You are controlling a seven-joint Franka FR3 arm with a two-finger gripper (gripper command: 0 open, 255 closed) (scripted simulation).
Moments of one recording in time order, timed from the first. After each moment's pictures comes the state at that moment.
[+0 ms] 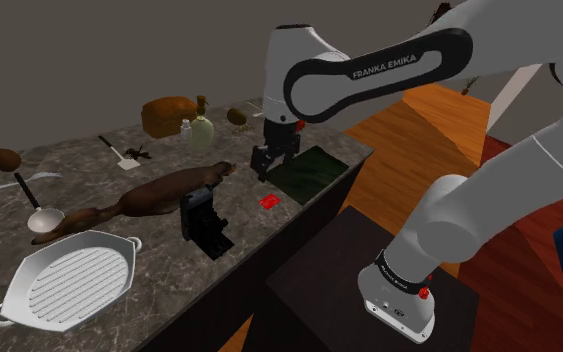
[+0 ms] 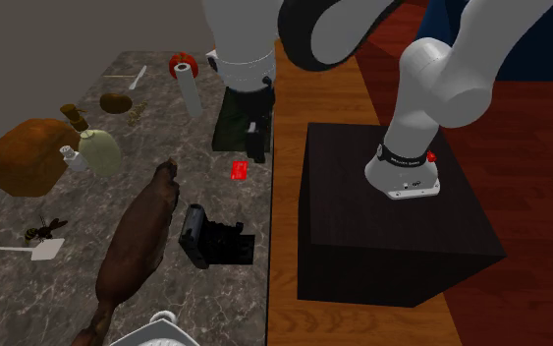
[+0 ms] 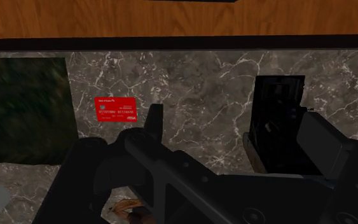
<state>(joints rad) 0.11 -0.34 0.25 -2.48 0.07 2.05 0.33</state>
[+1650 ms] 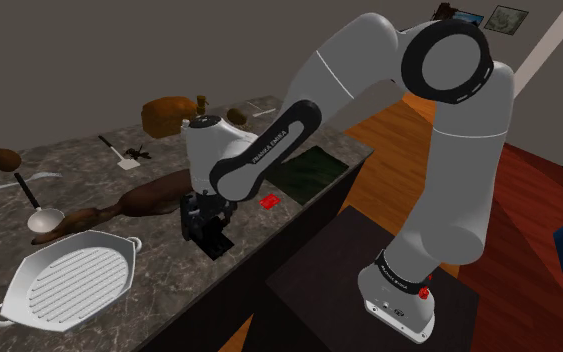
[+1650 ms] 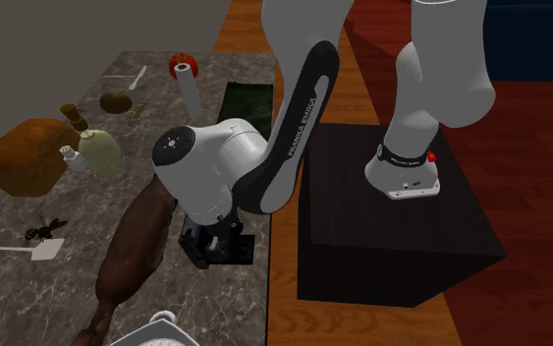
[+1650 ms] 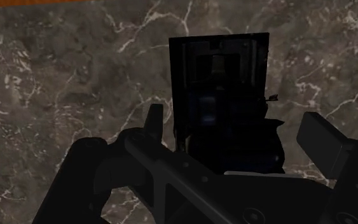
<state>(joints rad) 0.21 0.40 0.31 -2.19 -0.17 2.45 0.71</state>
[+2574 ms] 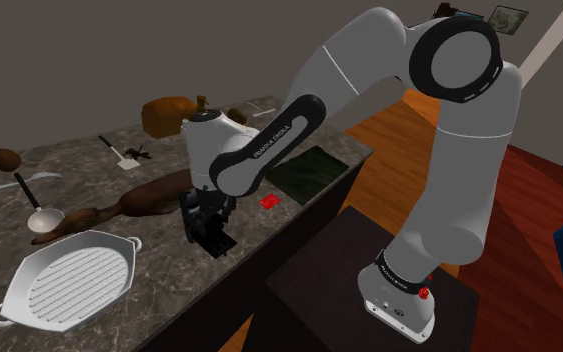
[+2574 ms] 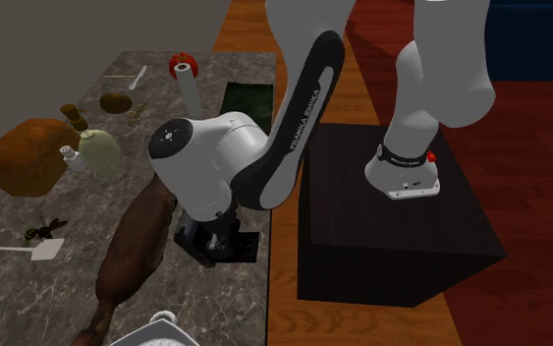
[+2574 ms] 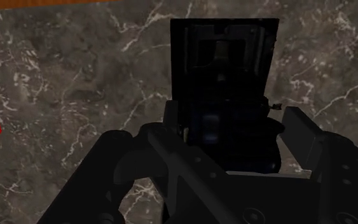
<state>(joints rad) 0.21 0.36 0.32 -2.19 -0.16 2.42 0.71</state>
